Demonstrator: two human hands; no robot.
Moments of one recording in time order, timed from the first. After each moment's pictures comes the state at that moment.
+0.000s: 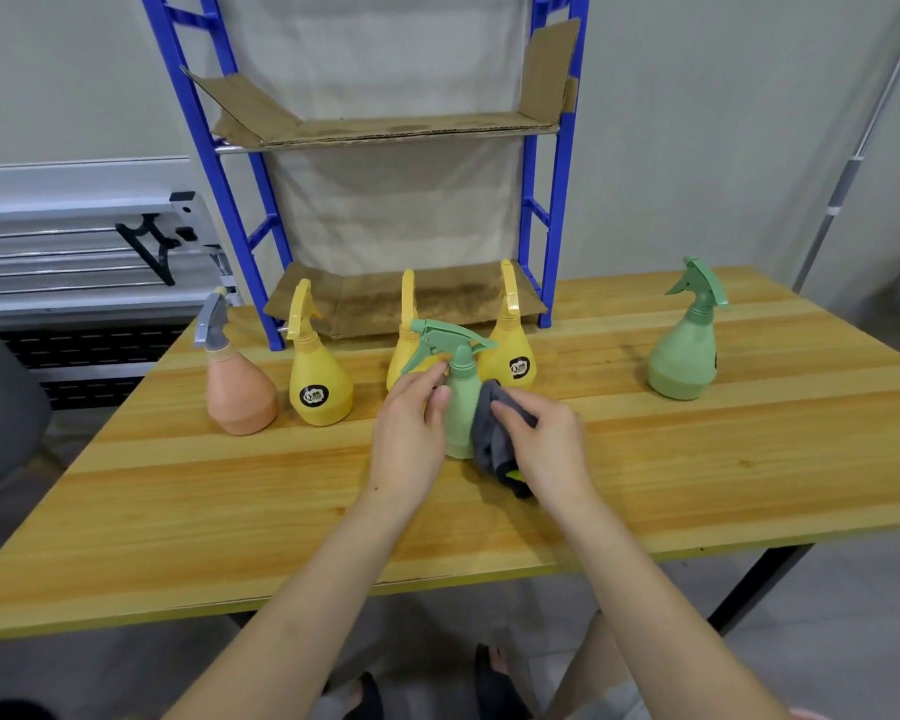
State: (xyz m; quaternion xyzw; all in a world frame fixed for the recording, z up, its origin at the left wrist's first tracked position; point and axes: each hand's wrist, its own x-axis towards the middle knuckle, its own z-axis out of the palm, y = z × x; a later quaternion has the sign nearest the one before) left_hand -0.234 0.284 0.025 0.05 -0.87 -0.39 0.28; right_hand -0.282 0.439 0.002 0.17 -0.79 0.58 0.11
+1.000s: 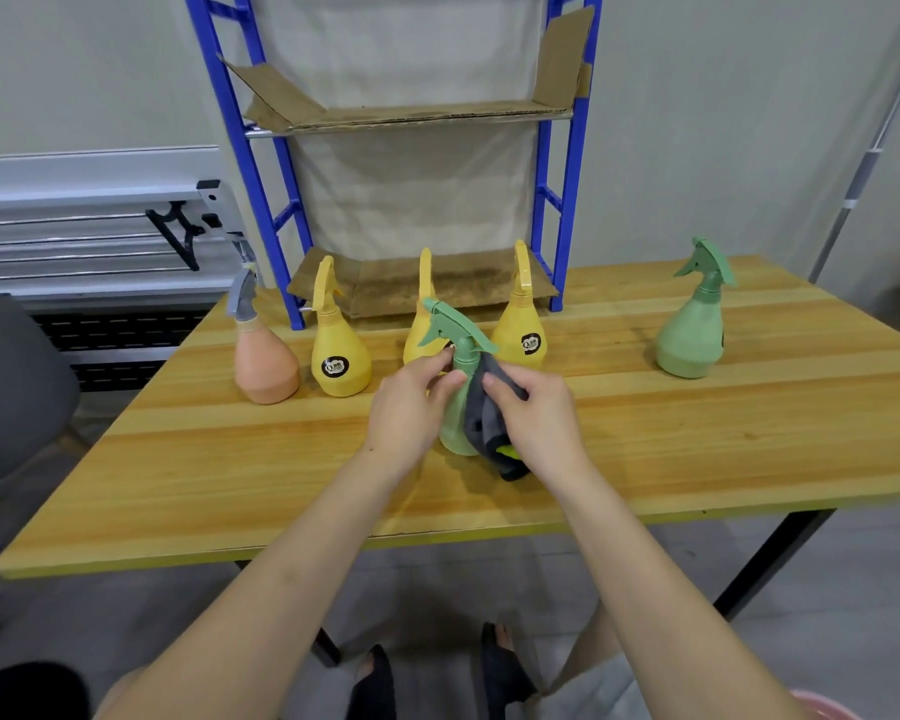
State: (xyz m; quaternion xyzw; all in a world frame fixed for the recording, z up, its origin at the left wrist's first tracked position) left_hand -0.211 0.269 0.036 0.05 -0.92 -0.33 0.21; right_hand -0.246 0.426 0.024 0.18 -0.79 0.58 0.07
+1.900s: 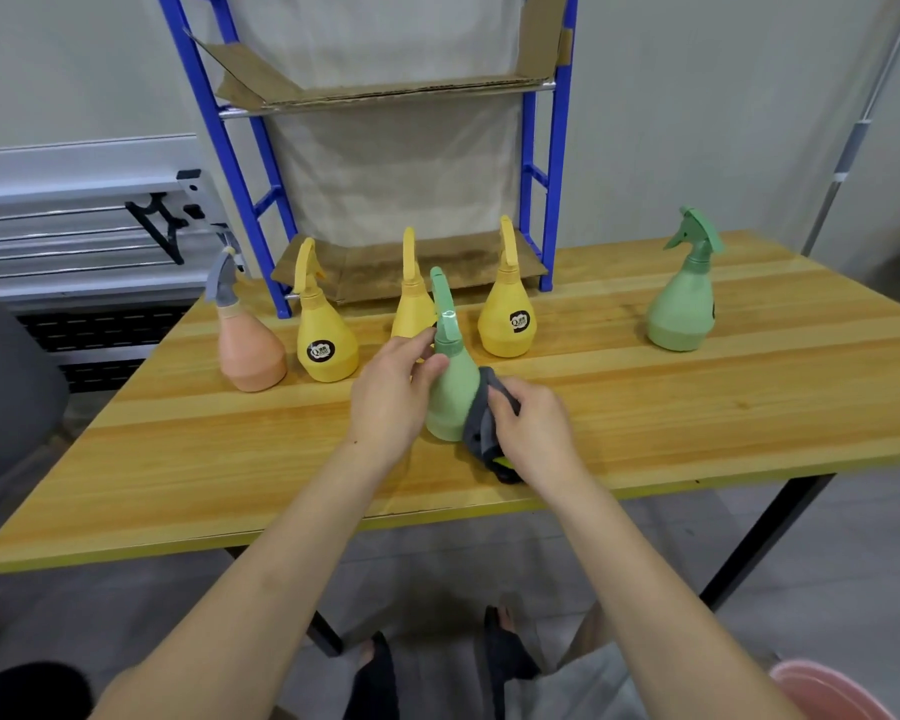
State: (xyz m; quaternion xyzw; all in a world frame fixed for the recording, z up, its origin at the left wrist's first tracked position) left_hand -0.204 0.271 0.027 0.05 -0.92 -0.31 0.24; right_hand -0.236 0.438 -0.014 0.16 -0.86 0.48 0.09
